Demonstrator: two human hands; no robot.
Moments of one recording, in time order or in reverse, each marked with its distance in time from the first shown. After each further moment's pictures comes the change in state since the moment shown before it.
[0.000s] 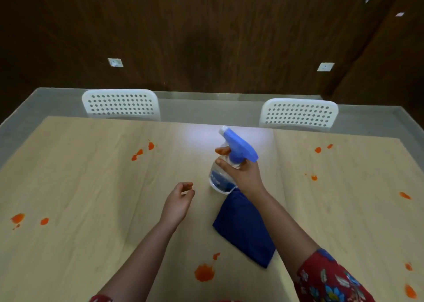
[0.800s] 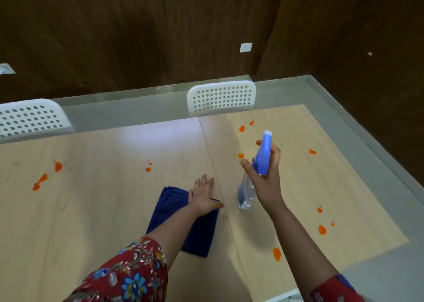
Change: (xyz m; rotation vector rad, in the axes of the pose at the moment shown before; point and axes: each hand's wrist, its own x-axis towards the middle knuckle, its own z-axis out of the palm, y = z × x) left_hand -0.008 0.068 0.218 0.631 -0.694 0.267; right_hand -0.084 0.018 -0.190 -0.198 0.533 -0.026
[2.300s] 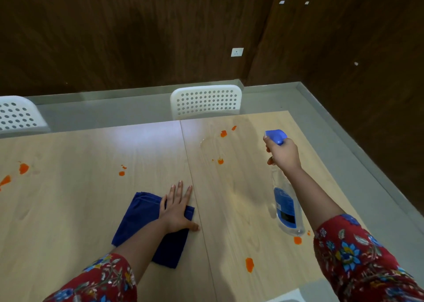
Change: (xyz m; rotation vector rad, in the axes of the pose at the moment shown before) left_hand 0.000 -0.016 0.018 0.248 -0.058 0.074; right_hand 0.121 0.048 -0.103 -0.411 0.048 0.475
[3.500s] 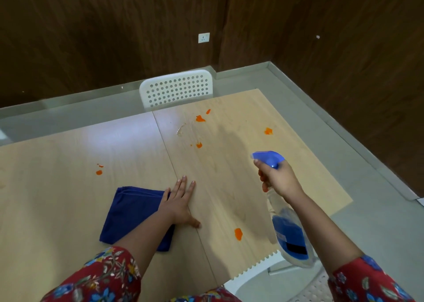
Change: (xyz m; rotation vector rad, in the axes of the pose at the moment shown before) left_hand -0.004 0.040 0.016 0.271 -0.136 0.110; right_hand -0.126 0.056 -0.048 0.135 -0.130 0.108
